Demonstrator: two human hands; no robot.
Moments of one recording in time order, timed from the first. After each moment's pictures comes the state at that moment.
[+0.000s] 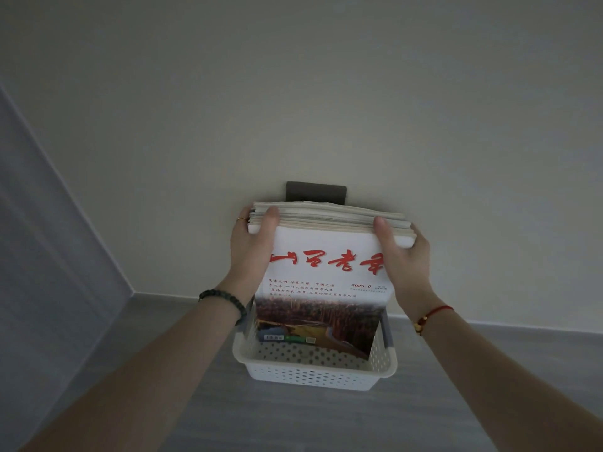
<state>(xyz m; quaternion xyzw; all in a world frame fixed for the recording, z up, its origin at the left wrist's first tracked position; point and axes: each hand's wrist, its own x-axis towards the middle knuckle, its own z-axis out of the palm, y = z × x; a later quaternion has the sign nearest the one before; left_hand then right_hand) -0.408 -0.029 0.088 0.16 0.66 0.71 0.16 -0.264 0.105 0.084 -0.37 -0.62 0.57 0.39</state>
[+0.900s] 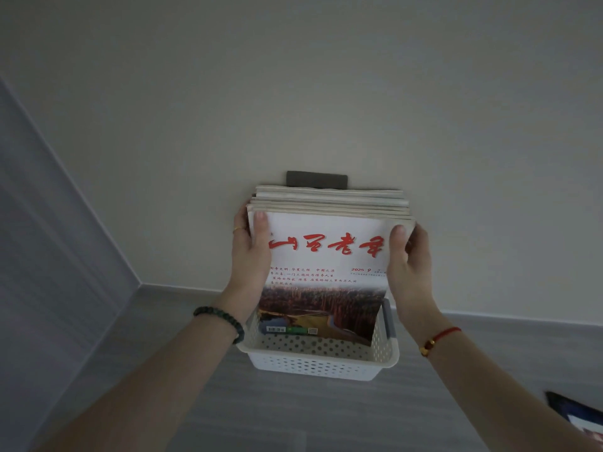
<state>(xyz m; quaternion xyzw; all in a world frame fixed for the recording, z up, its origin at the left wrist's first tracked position) -0.400 -0.040 0.064 0.23 0.65 0.72 0.10 -0.254 0.096 0.051 -0.28 -0.64 0.53 0.47</state>
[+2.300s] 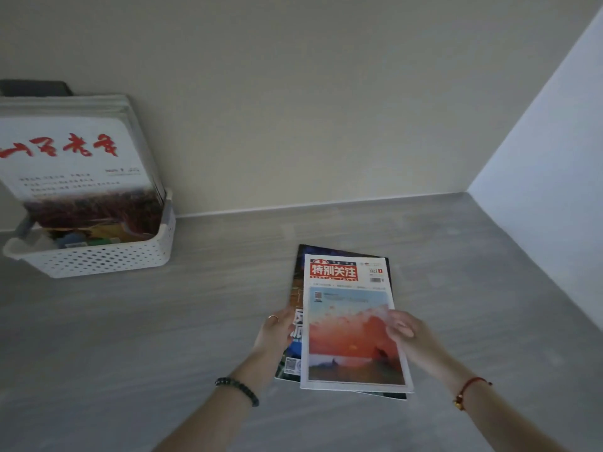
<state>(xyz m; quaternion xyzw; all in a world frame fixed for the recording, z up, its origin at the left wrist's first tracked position) 0.057 0.022 -0.056 0.08 0.66 0.51 0.55 0.264 0.138 -0.052 -0.56 -0.68 0.47 0.07</state>
